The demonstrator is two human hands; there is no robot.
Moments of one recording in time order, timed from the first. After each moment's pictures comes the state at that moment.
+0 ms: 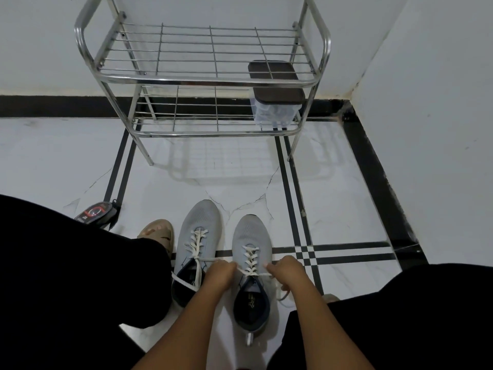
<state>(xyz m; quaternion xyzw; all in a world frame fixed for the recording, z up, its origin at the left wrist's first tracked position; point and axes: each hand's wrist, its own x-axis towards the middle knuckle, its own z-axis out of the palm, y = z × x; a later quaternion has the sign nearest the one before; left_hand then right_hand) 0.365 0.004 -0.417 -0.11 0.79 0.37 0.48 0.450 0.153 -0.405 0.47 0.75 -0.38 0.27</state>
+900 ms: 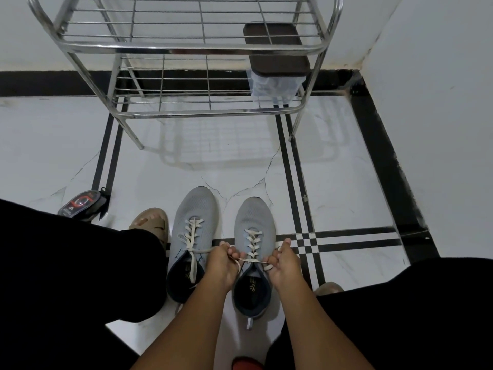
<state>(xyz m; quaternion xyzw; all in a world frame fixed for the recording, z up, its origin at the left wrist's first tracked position) 0.367 0.032 -0.439 -0.44 0.38 0.72 0.38 0.440 0.135 -0.436 0.65 0.19 -0.73 -0.09</state>
